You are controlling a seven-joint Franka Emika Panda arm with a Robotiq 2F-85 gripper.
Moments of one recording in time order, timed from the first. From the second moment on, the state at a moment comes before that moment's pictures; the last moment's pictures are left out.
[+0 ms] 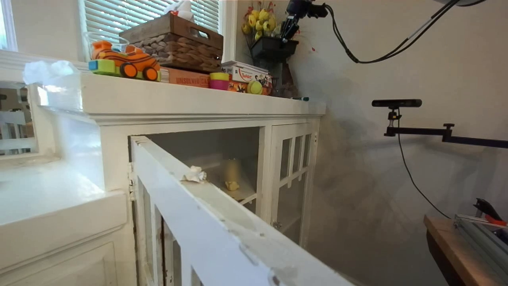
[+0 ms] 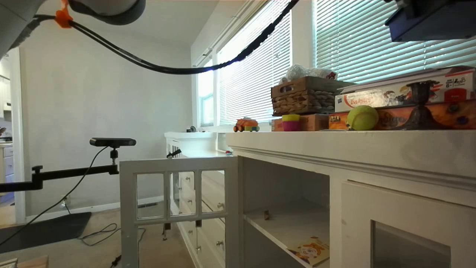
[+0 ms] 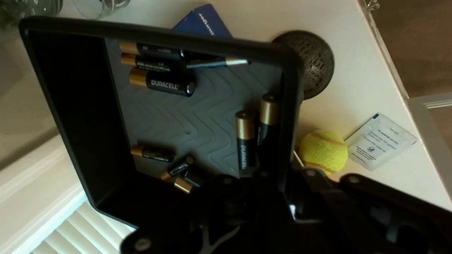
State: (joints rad) arm -0.44 0.55 -0.27 -0.76 0.29 1.74 -1.35
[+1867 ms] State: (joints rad) arm -0.34 0.17 -0.44 -1.52 0.12 1.98 -0.97
